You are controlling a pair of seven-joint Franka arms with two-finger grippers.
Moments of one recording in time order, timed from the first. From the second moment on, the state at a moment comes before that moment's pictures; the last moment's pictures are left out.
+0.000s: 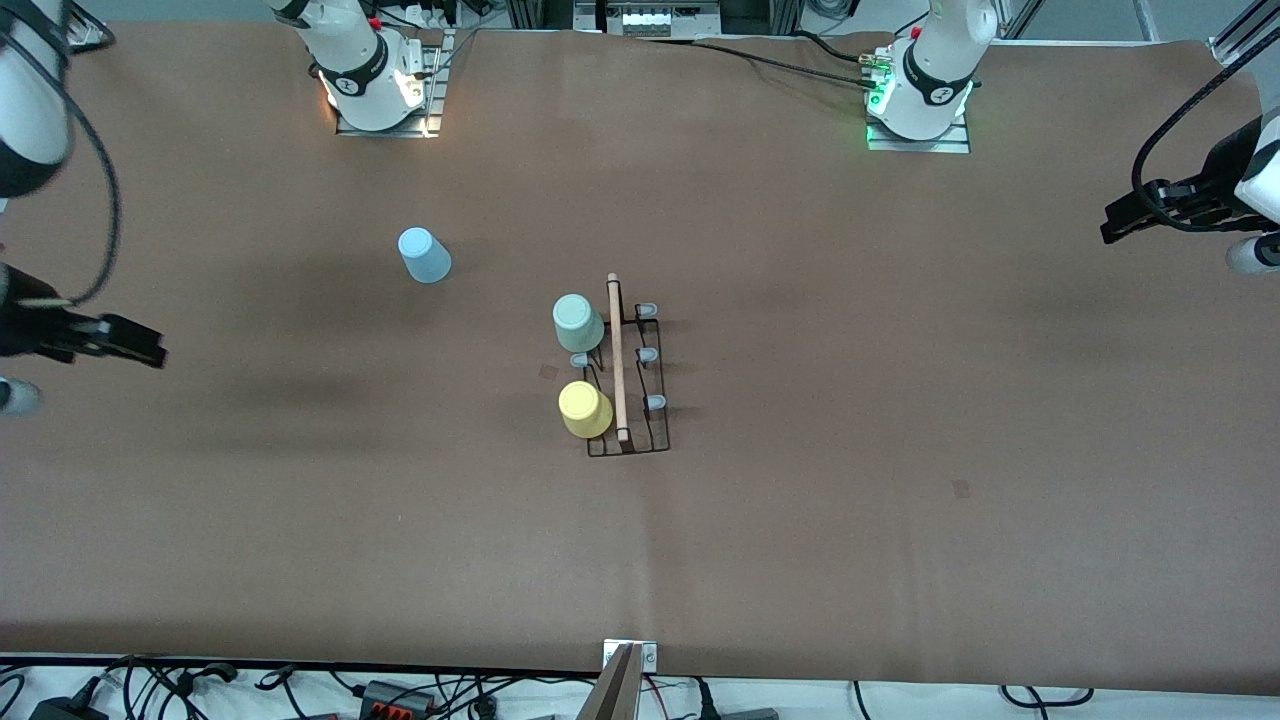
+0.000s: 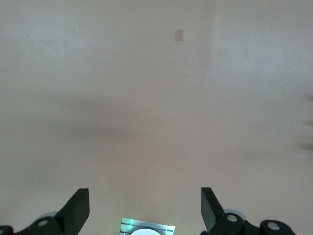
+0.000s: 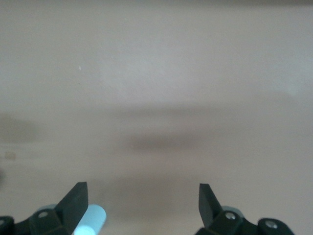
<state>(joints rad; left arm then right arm) 0.13 0.01 -0.12 -1.56 0.03 1.45 -0.14 -0.09 0.33 0.05 -1.25 -0.07 1.56 -0.01</state>
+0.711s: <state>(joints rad) 0.13 0.01 -0.12 -1.56 0.03 1.45 -0.14 -0.09 0.17 0.03 -1.47 -0.06 1.62 -0.04</state>
